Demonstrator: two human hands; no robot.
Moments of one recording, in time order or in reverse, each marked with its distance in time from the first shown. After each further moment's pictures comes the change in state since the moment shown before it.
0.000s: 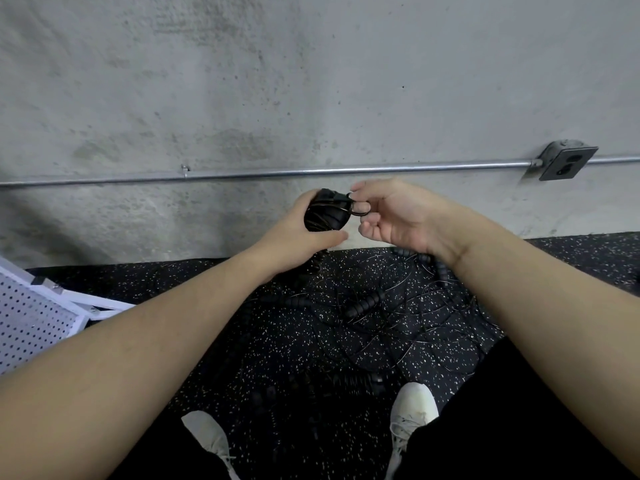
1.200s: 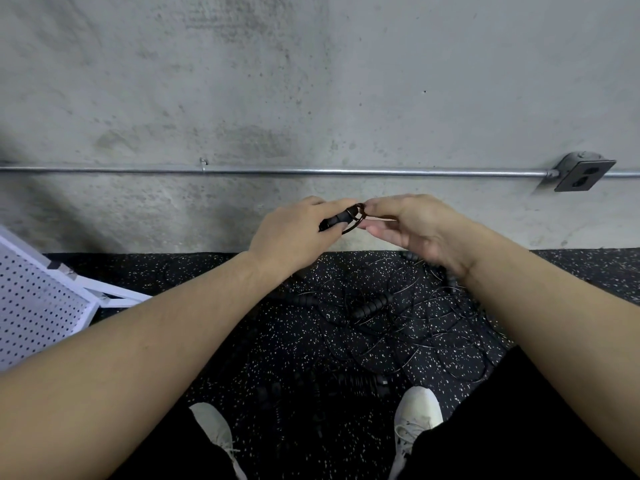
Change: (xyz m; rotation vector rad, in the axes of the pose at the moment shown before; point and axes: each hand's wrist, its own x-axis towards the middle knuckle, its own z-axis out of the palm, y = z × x) left_hand -0.008 -0.009 -0.017 0.718 0.202 0.302; right_hand 0.002 0.012 0.005 0.040 0.210 0.022
